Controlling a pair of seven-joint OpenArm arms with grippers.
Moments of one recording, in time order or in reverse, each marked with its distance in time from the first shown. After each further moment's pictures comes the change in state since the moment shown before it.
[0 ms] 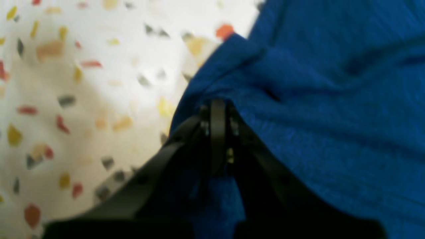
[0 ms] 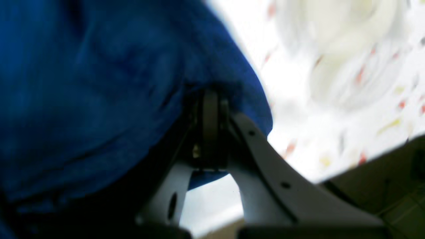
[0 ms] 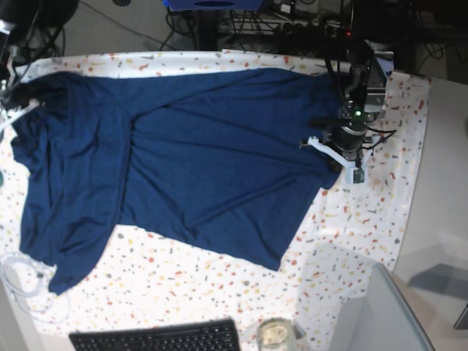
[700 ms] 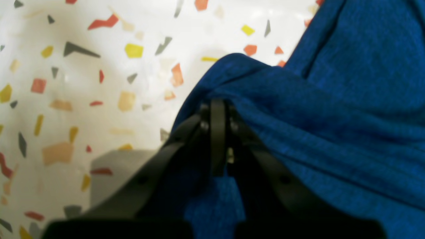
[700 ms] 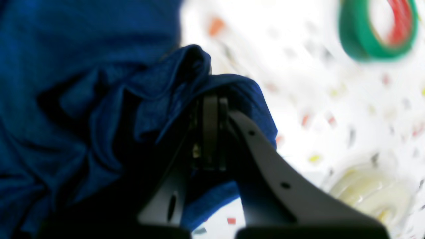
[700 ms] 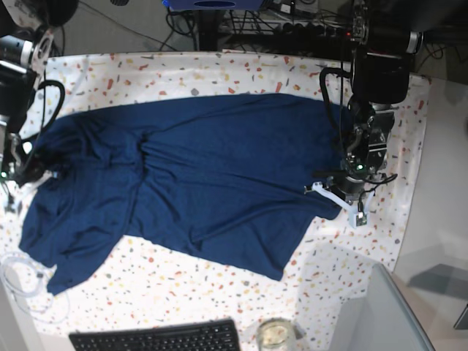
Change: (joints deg) left arm -17.3 0.9 -0.1 -15.9 0.0 0.2 2.6; right arm 25.7 3.1 -9.1 -23.3 -4.8 0.5 2.7
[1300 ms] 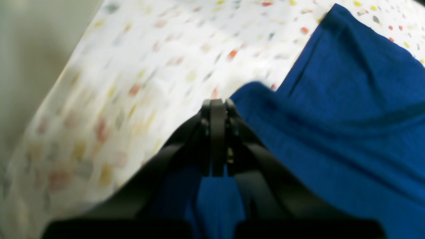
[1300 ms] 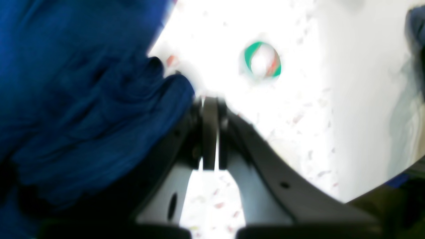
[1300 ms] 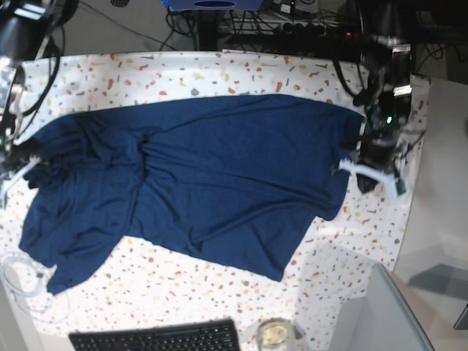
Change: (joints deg) left arm 22.9 -0.1 -12.0 32.5 -8.0 0.0 0.2; right arm -19.5 -6.6 4.9 39.6 -6.1 0.4 -4.3
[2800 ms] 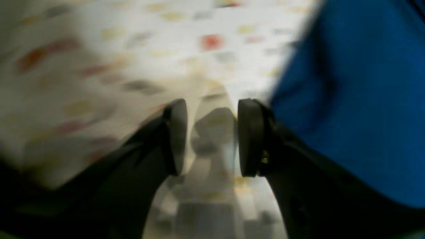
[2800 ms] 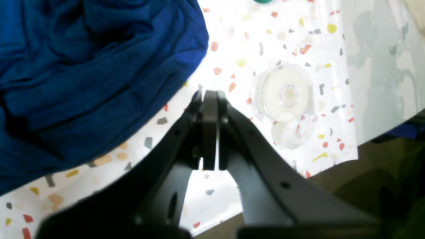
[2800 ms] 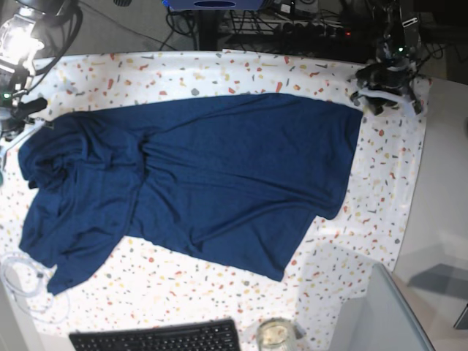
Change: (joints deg) left arm 15.8 2.0 -11.0 -0.7 -2.6 0.1 0.3; right arm -9.6 -7.0 5.7 8.9 -0.3 0.0 0.0
